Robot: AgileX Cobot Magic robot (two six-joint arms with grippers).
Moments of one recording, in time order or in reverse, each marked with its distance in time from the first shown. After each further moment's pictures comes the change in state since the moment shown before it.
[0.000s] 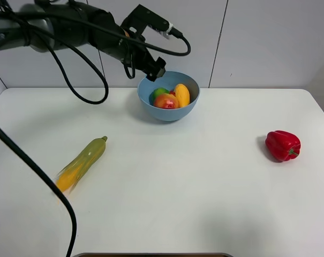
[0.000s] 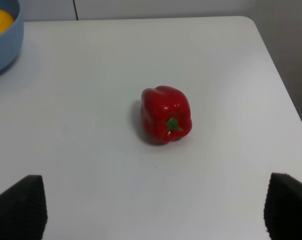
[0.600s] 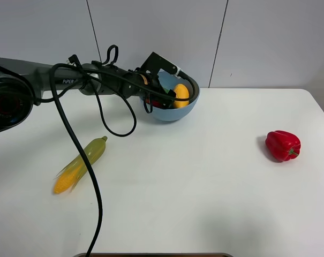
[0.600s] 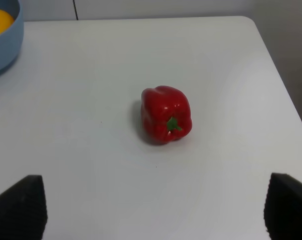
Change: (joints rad) left arm 0.001 0.350 0.000 -0.026 -0.483 -0.010; right arm 0.000 0.000 0.000 0.000 0.000 0.000
